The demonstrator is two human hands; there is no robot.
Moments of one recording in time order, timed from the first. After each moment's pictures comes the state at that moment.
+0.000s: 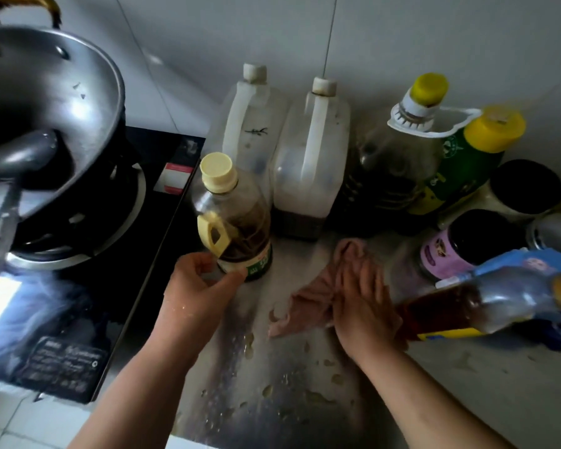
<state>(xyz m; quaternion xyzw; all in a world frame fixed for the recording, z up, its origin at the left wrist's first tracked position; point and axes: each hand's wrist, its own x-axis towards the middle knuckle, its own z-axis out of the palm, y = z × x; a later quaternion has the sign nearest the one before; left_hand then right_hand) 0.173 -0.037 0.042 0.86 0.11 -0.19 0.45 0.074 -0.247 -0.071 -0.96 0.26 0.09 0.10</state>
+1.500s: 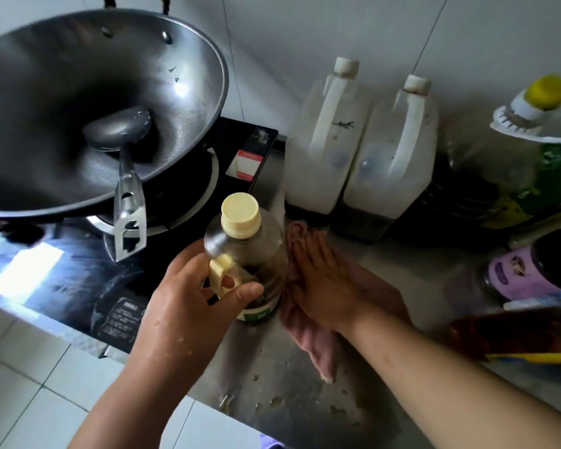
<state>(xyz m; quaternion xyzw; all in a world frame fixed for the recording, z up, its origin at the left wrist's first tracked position) 0.152 0.045 0.081 0.91 -0.02 -0.07 0.42 0.167 -0.156 -0.075 -0.98 -0.04 0.14 0.13</state>
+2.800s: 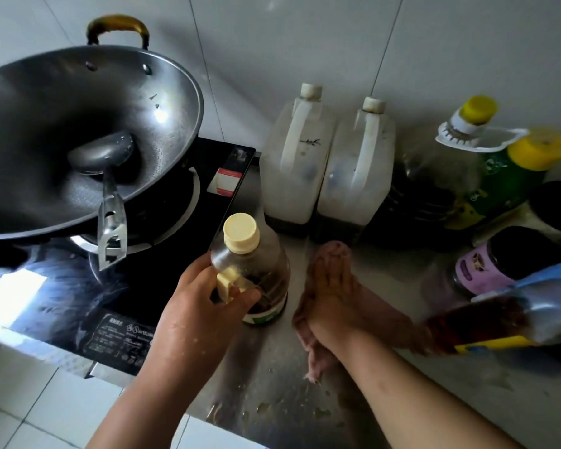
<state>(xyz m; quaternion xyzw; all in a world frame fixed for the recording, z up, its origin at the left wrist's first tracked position) 0.147 0.021 0.076 0.92 -0.05 -0.07 0.38 0.132 -0.168 -0.067 -0.95 0.17 0.16 0.19</state>
